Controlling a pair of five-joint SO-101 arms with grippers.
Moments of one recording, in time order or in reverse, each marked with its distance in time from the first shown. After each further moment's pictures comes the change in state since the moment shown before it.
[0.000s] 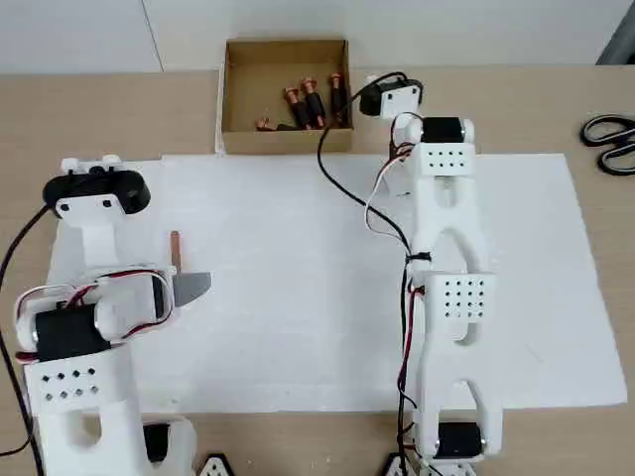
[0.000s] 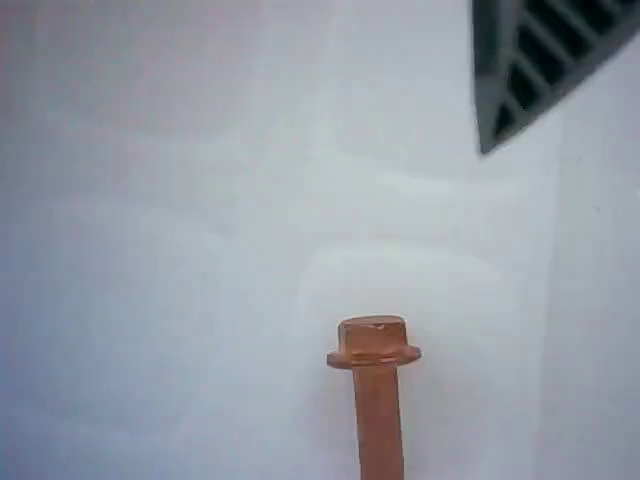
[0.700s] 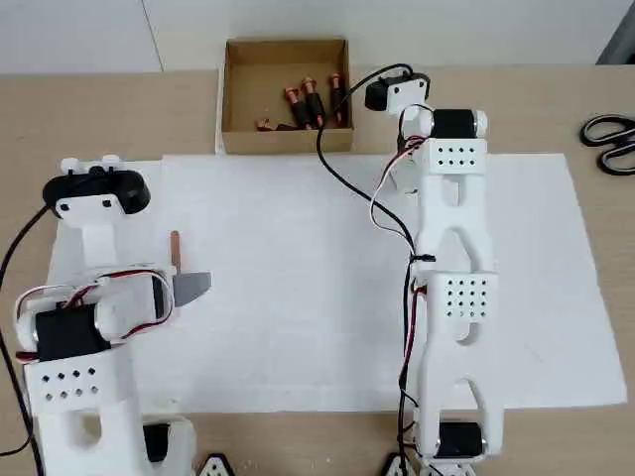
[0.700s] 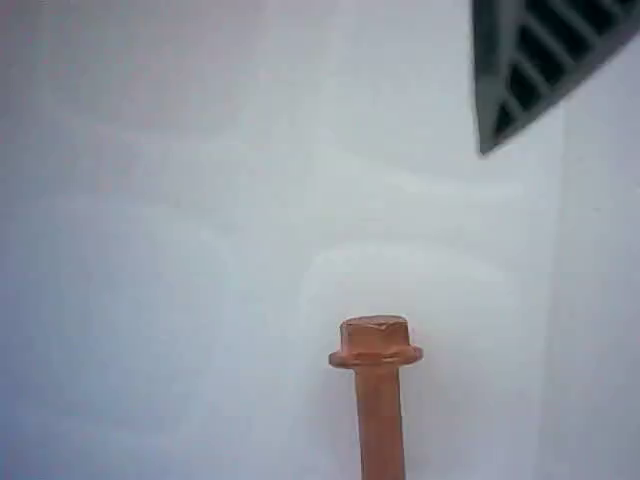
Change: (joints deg) left arm 0.0 0.0 0.0 0.0 0.0; right arm 1.0 0.4 -9.0 10.0 2.1
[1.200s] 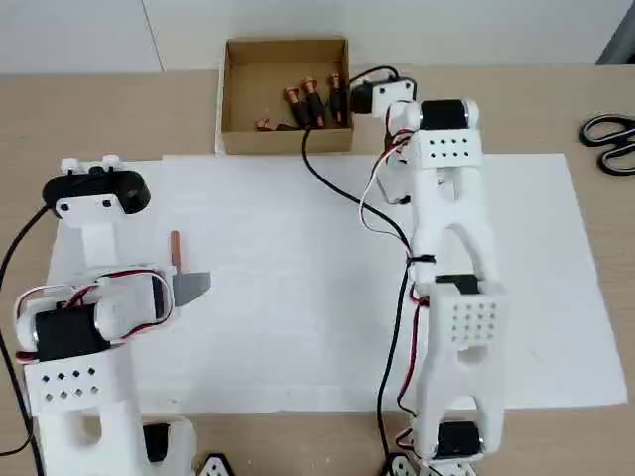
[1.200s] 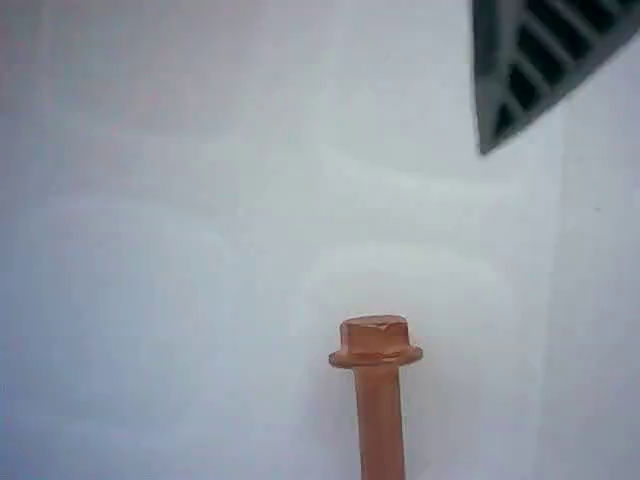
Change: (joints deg) left arm 0.0 0.0 0.0 0.0 0.0; right arm -3.9 -22.5 25.7 0.4 -2.6
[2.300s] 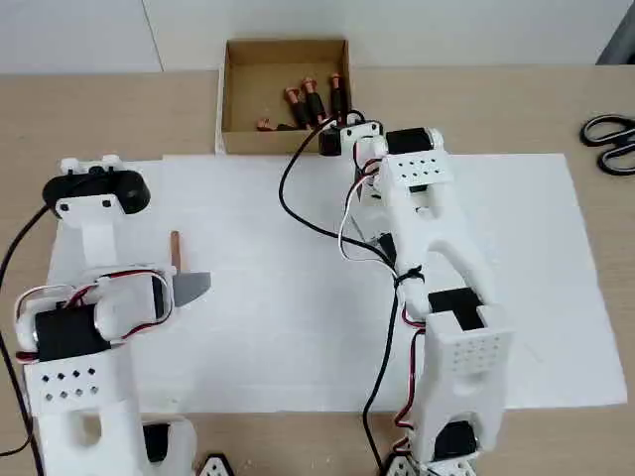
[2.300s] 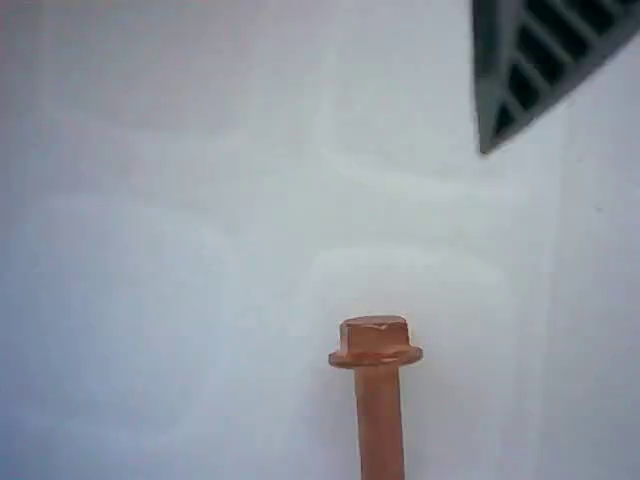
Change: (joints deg) left arm 0.0 0.0 0.0 0.0 0.0; right arm -5.6 -11.2 28.8 -8.3 -1.4
